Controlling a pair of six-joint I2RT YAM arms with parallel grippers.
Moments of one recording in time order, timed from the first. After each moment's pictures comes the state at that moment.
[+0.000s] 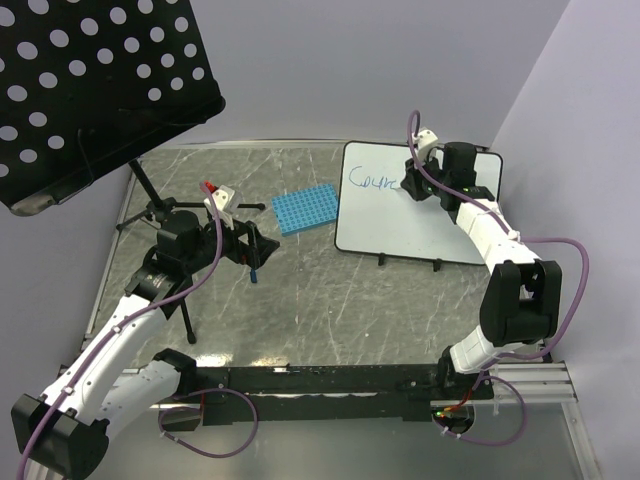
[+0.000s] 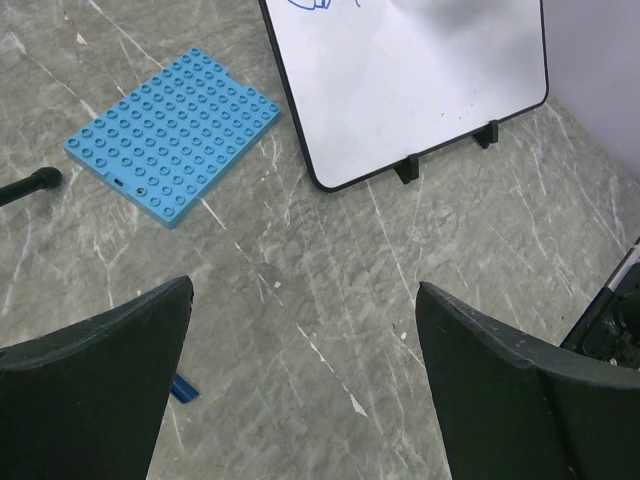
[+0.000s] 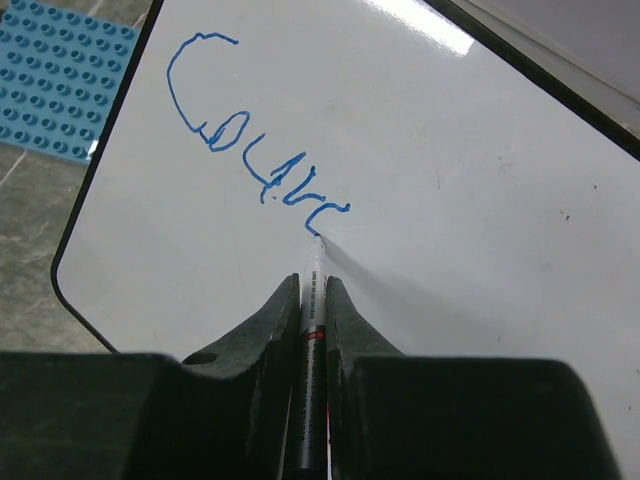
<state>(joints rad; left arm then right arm) -0.40 0.87 0.77 -0.16 0.35 -0.20 0.05 1.56 1.22 -0.19 -0.42 -0.32</state>
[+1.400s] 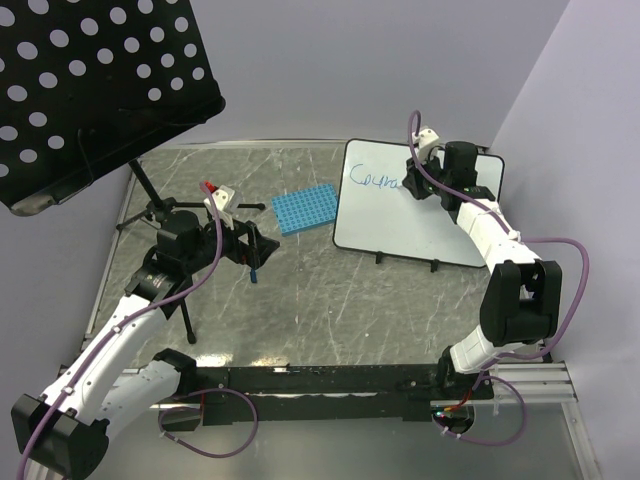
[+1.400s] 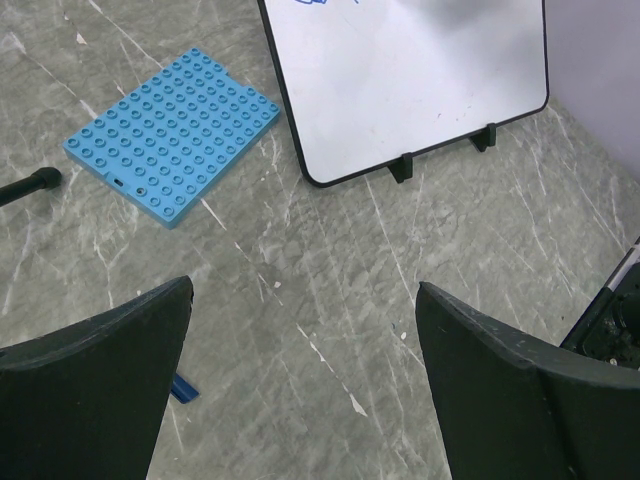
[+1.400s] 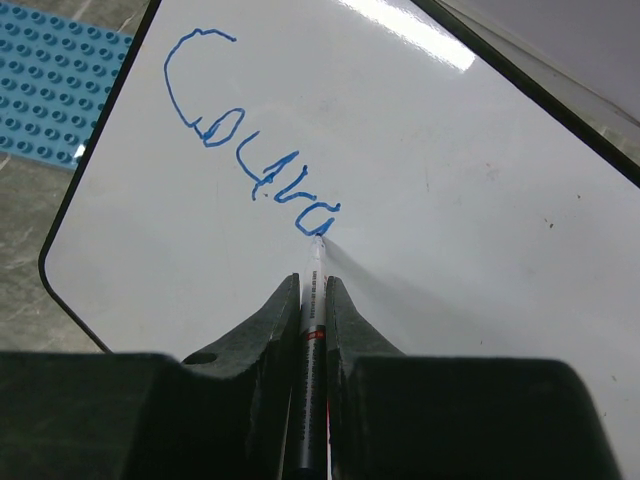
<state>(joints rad) -0.40 0.87 0.77 -0.16 0.35 -0.20 0.04 1.56 1.22 -0.17 -0.40 -0.33</state>
